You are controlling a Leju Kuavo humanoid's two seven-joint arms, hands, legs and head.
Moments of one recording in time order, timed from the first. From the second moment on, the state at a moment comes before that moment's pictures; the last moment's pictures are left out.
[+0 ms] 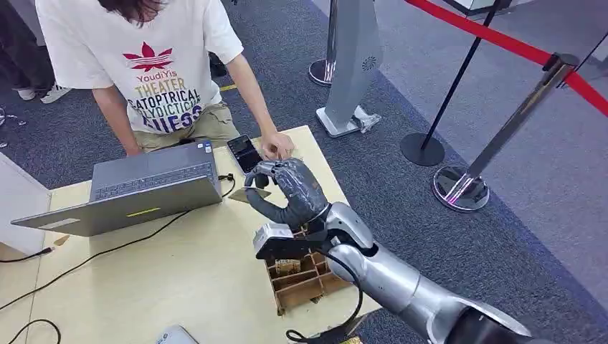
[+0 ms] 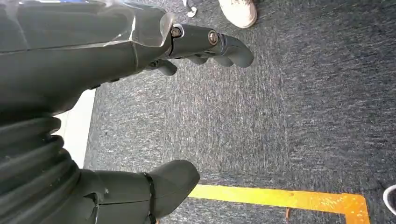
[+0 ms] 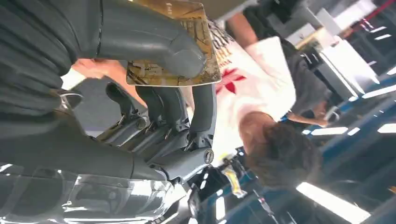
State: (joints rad) left arm -0.06 -0.06 0.97 -0.23 -1.13 0.26 0.05; right arm -0.37 -0.22 0.56 -1.52 0.51 -0.31 -0.28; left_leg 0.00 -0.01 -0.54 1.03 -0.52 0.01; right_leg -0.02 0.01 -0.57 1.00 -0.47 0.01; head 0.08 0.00
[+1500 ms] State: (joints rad) left arm -0.13 -0.07 0.86 -0.23 -1.23 0.23 0.13; right arm -0.71 0.09 0.59 -0.93 0.56 -0.41 -0.25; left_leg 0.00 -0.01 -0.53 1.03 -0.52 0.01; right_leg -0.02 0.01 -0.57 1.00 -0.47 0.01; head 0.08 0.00
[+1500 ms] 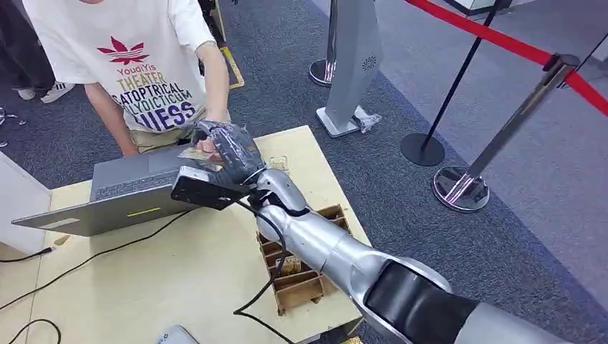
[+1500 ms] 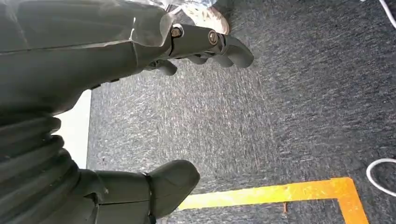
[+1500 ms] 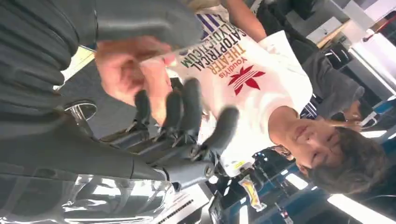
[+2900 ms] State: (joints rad) left arm -0.09 -0.07 0.85 -0.23 -1.15 0.25 0.09; right arm -0.12 0.02 0.65 -1.49 -0.04 -0.17 -0.36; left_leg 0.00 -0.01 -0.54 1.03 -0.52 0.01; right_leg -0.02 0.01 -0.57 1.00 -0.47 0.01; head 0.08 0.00
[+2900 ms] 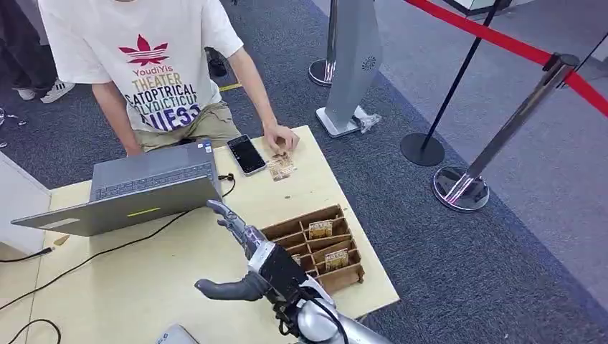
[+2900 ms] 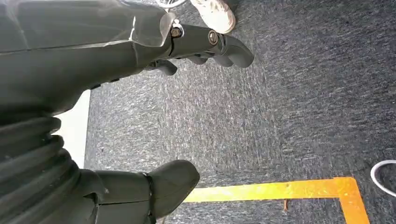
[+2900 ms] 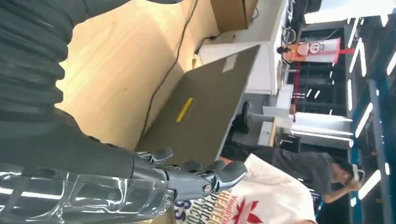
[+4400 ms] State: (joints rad) left arm -0.09 -0.08 0.85 -0.23 -1.17 0.28 0.09; right arm -0.09 0.03 0.69 -1.47 -0.07 -0.07 -0.35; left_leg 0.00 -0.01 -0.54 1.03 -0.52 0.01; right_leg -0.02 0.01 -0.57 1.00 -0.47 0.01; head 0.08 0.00
